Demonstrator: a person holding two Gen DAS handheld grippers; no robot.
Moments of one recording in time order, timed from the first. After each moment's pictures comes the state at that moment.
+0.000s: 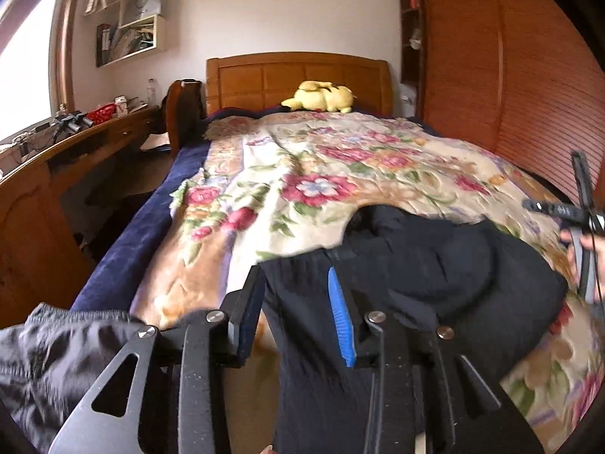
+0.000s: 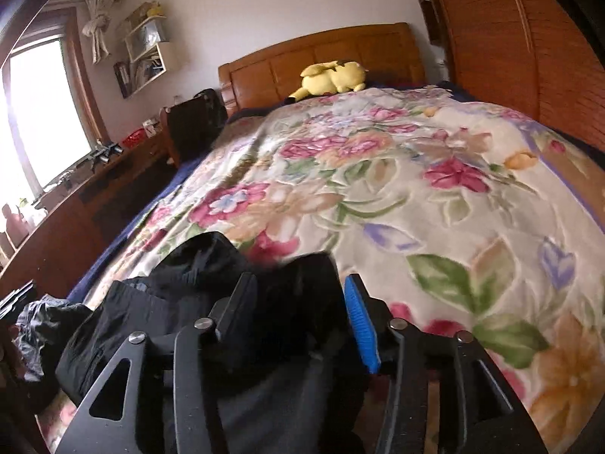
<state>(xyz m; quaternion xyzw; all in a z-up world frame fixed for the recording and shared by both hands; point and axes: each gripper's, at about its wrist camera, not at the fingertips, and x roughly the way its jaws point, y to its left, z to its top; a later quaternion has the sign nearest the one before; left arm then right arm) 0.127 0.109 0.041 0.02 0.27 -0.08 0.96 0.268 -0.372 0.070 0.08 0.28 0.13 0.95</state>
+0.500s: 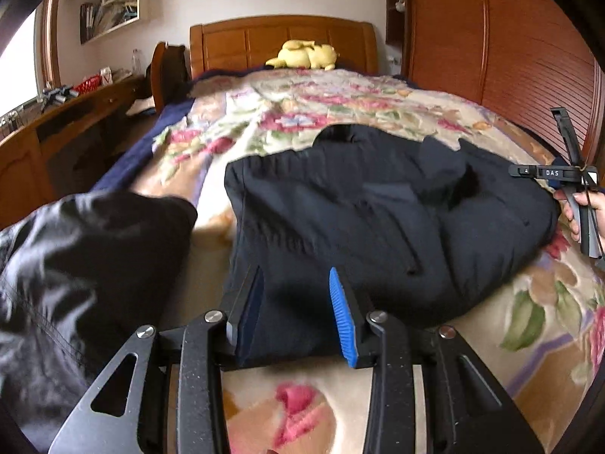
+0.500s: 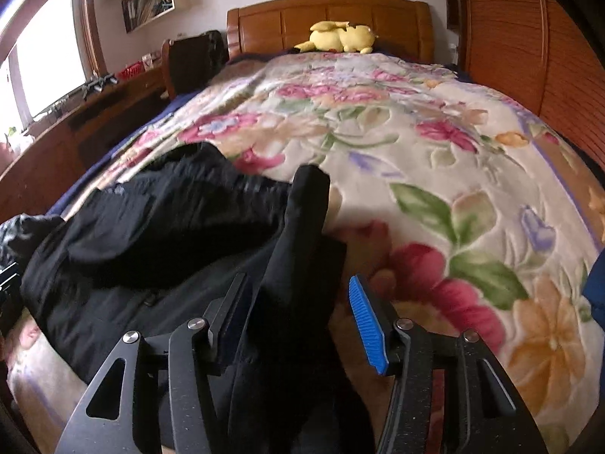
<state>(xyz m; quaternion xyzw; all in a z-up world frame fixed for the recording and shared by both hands) 0.084 0.092 -0.035 0.03 0.34 -0.09 0.94 0.235 -0.352 0.031 0.00 0.35 0.12 0.93</state>
